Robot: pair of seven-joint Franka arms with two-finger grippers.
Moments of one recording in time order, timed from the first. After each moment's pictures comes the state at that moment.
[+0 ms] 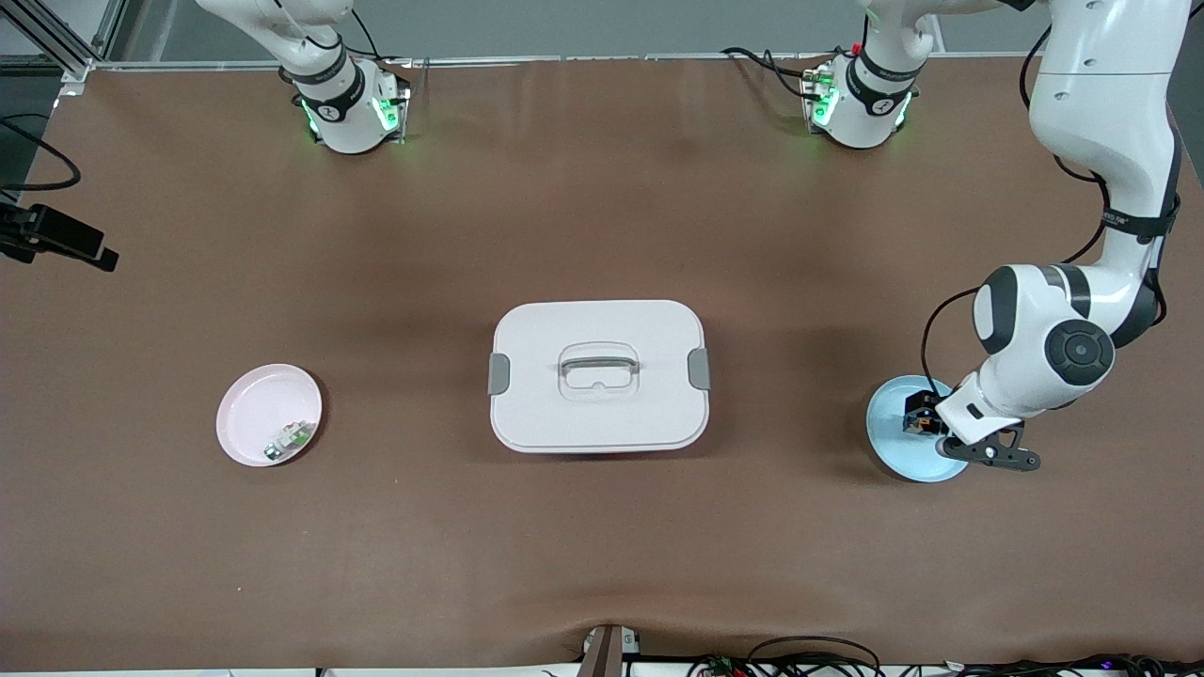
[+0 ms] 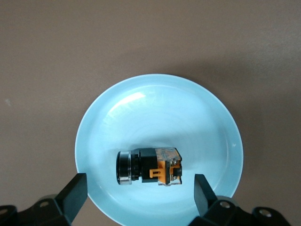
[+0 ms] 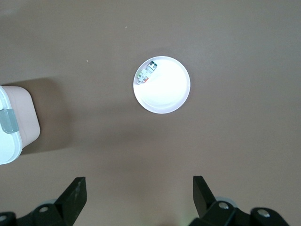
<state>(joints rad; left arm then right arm) 0.00 0.56 -0.01 -1.81 0.12 2.38 0.14 -0.12 0.11 0.05 -1.35 0.03 1.40 0.07</state>
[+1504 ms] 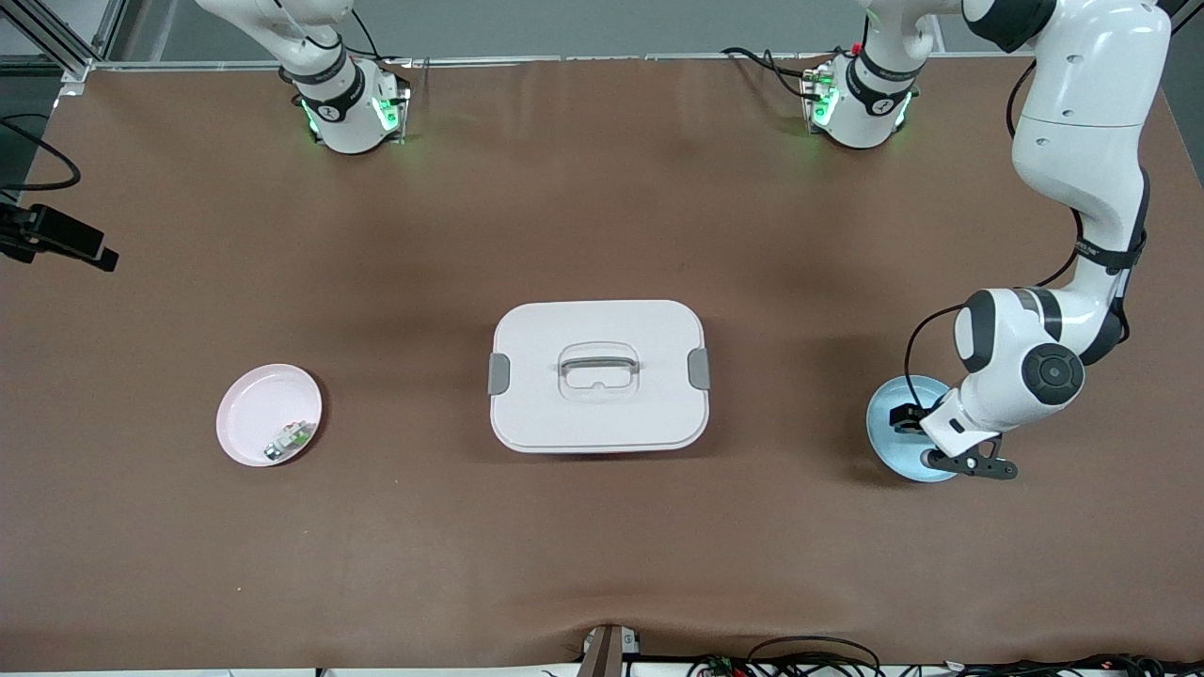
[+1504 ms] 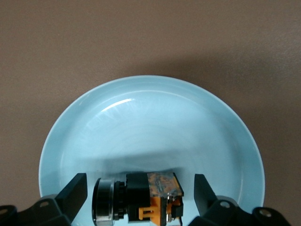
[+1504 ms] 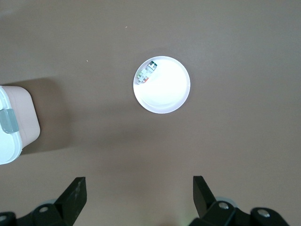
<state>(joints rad) 0.01 0.66 -0.01 -1.77 0.08 2.44 0.13 -0.12 0.11 0.05 -1.35 0.03 1.40 0.07</state>
